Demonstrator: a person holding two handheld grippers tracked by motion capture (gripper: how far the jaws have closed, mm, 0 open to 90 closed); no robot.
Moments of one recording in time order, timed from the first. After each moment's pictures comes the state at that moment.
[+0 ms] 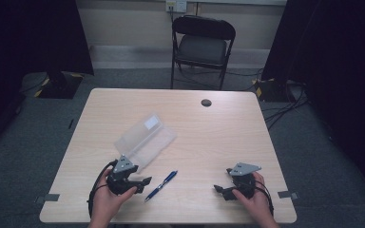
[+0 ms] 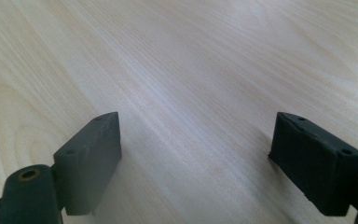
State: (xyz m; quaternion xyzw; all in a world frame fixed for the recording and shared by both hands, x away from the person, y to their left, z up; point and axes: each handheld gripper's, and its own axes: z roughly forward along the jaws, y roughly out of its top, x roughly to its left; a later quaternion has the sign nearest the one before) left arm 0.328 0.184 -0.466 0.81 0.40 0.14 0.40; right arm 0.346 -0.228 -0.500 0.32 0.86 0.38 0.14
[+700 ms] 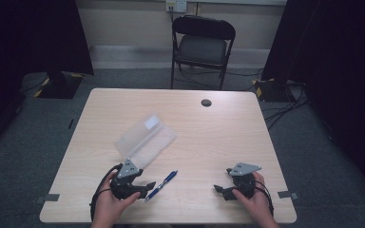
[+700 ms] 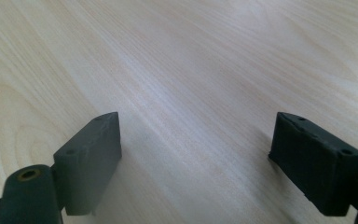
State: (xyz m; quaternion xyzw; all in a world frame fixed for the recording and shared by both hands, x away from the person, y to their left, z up) left arm 0.316 0.171 -0.465 0.82 0.37 0.13 0.41; right arm 0.346 -0.228 -0.500 0.32 0.86 0.38 0.14
